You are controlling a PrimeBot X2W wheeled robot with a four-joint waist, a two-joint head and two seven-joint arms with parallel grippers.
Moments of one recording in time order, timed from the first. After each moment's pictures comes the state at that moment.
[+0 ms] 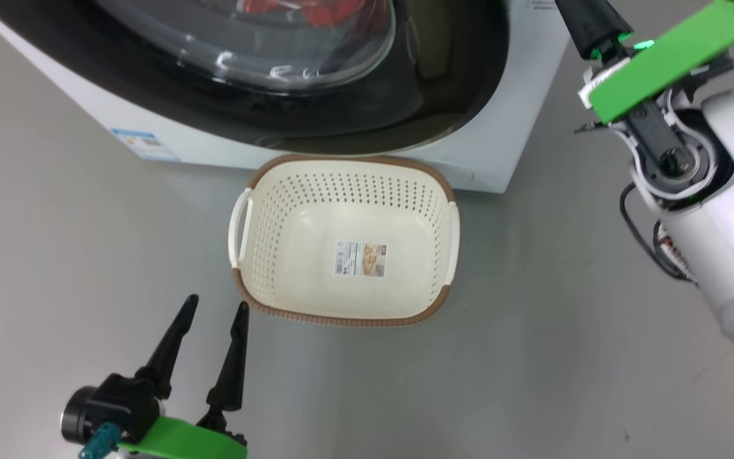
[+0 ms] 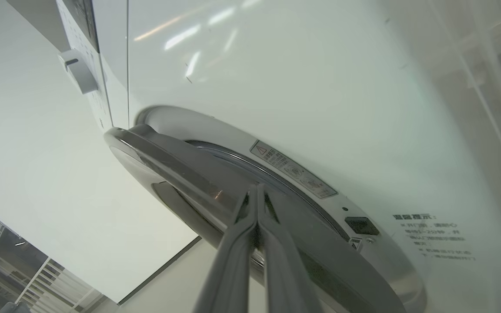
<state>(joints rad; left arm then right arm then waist) -0.13 0.08 -0.11 0.18 -0.23 -0.13 -0.25 -0.98 -0.29 0.49 0.43 1.35 0.13 -0.03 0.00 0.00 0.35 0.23</state>
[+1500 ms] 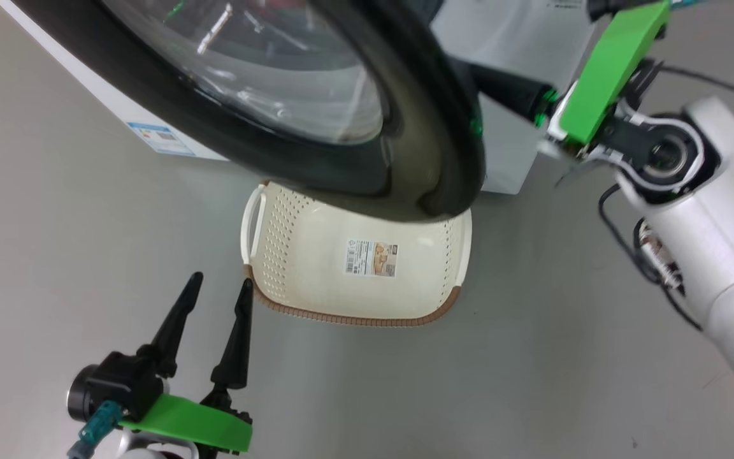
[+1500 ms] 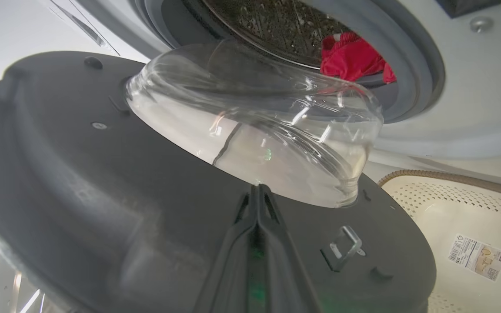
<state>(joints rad) -0.20 0.07 -0.12 0.20 -0.26 -0.13 -0.25 -1.03 -0.26 0.53 0.55 1.66 0.12 0.54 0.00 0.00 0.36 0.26</state>
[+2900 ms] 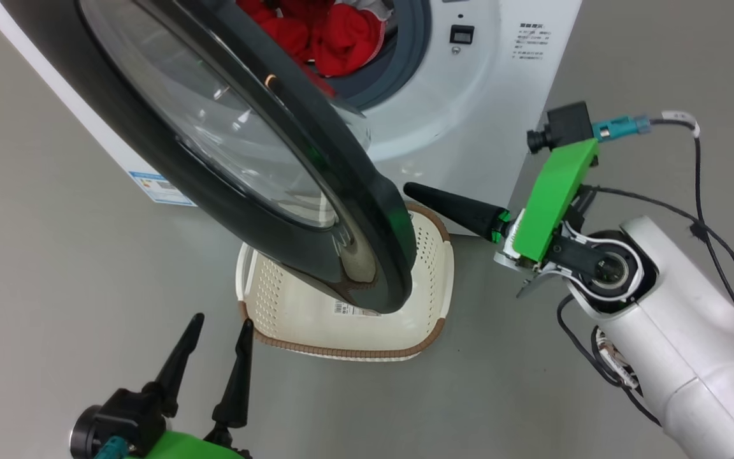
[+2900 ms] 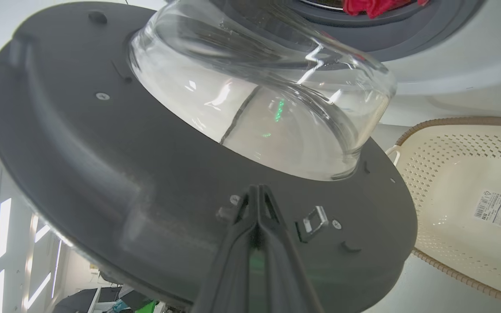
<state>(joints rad) -0.10 0.06 -0.10 0.20 -0.24 -0.13 -0.25 -0.75 -0.19 0.51 0.43 1.59 0.12 0.54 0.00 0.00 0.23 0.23</state>
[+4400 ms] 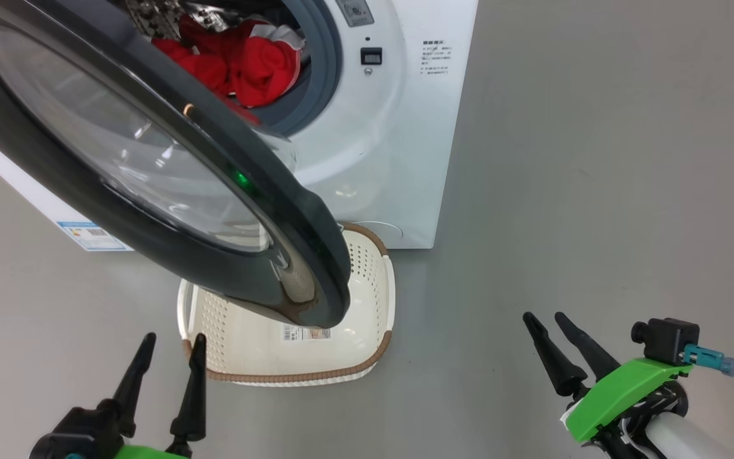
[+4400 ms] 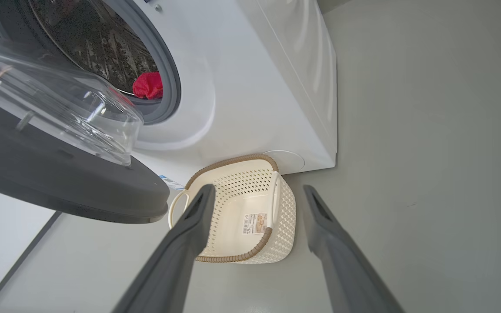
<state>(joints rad) -0.06 0.07 0.00 0.21 -0.24 -0.13 -0.25 -0.29 -0.32 0.57 0.51 1.14 0.12 -0.25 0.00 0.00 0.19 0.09</state>
